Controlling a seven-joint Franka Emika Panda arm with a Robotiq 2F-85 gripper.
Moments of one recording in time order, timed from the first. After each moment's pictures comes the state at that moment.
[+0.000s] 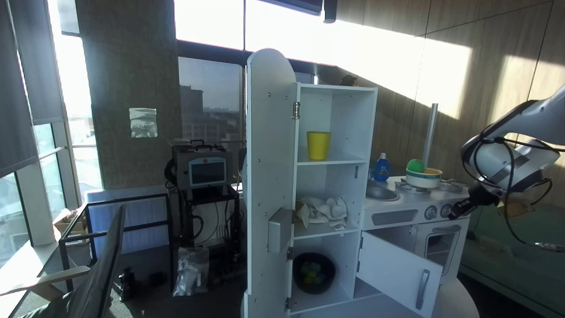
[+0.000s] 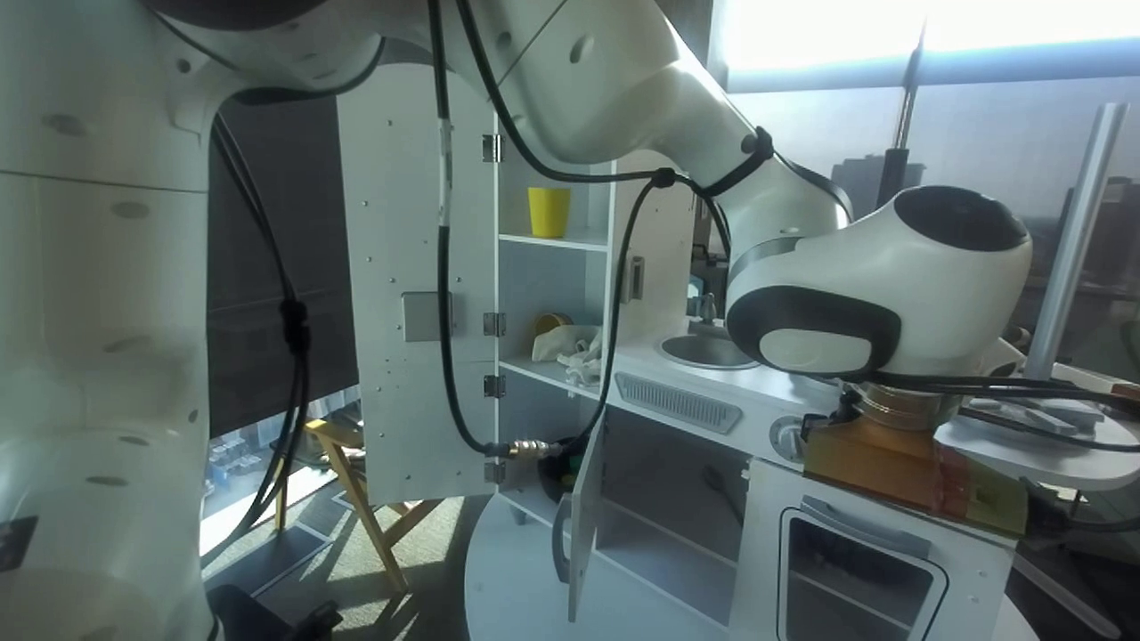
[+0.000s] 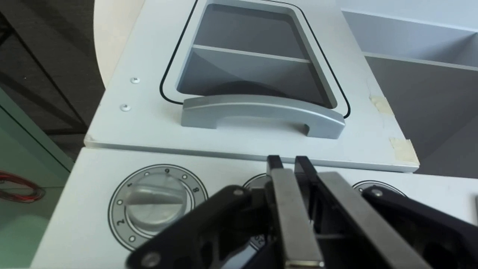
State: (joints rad) arm -0.47 0.11 -0.32 -2.14 0.79 2.53 -1.39
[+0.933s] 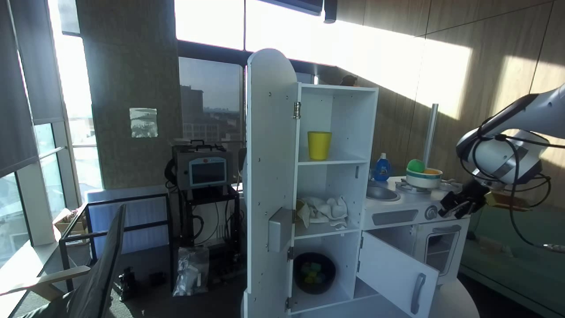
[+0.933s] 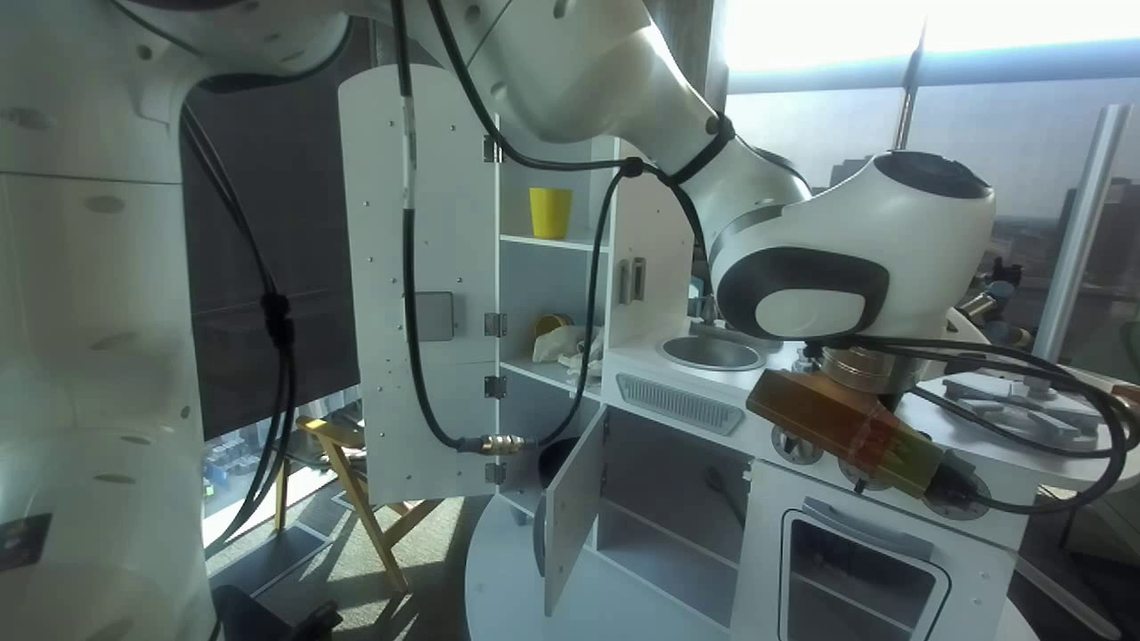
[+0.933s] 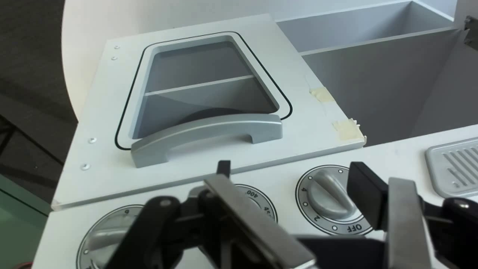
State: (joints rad) arm -0.43 0.05 -0.34 -2.16 0.59 2.44 -0.91
